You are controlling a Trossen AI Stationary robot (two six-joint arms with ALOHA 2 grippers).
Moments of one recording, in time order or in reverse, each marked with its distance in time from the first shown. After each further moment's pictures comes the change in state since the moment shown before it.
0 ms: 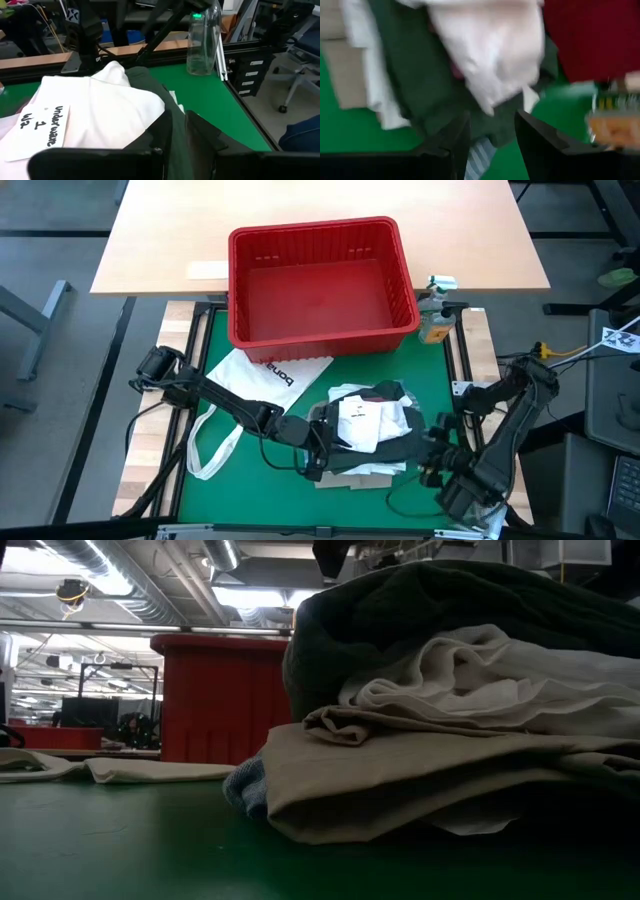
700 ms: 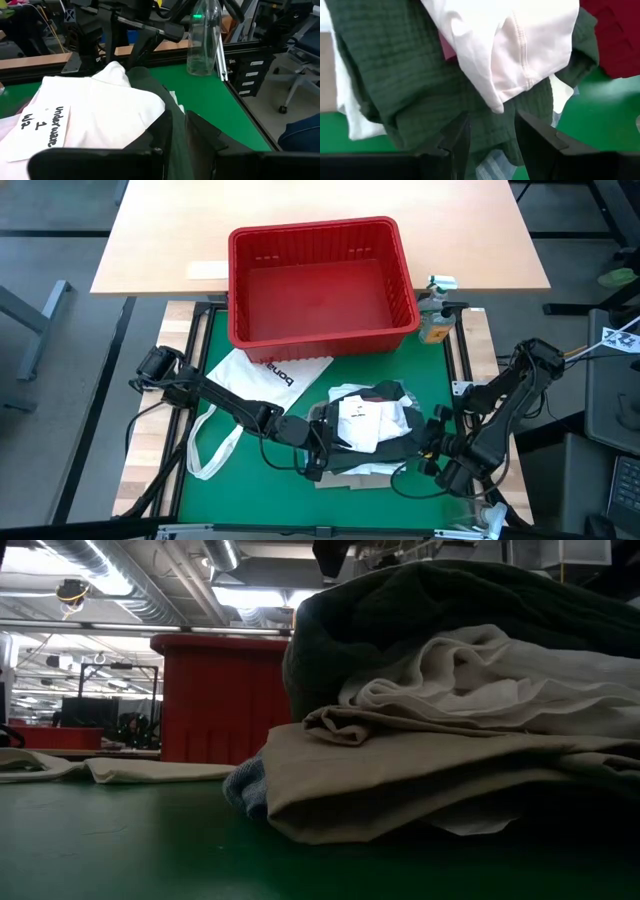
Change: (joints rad) left arm 0.001 0.000 0.000 0.000 -0.001 0.000; right arm 0.002 -0.224 -0.466 0.385 0.022 0.048
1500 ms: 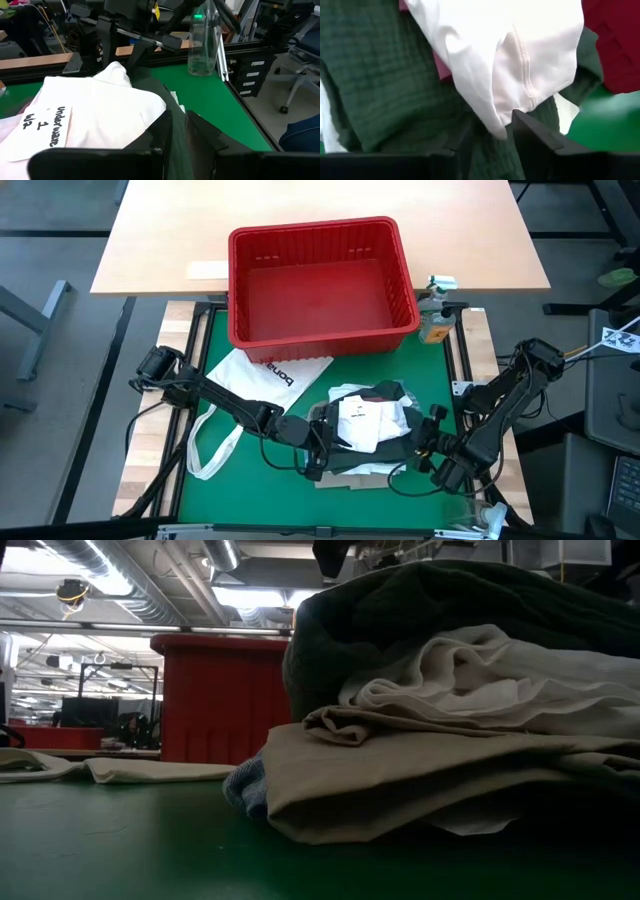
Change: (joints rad) left arm 0.000 0.000 0.000 0.000 -0.003 0.000; right arm -0.015 0.002 -0.088 0.122 0.092 -0.018
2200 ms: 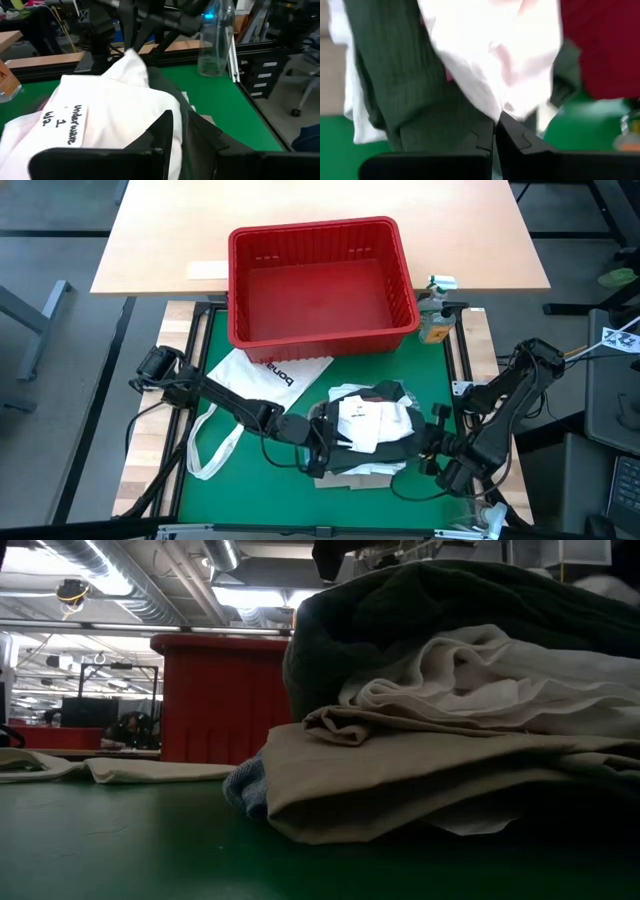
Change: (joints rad) left arm 0.007 0.000 0.000 0.000 -0.037 0.000; right arm 0.000 0.000 0.135 -0.156 -0.065 -0.080
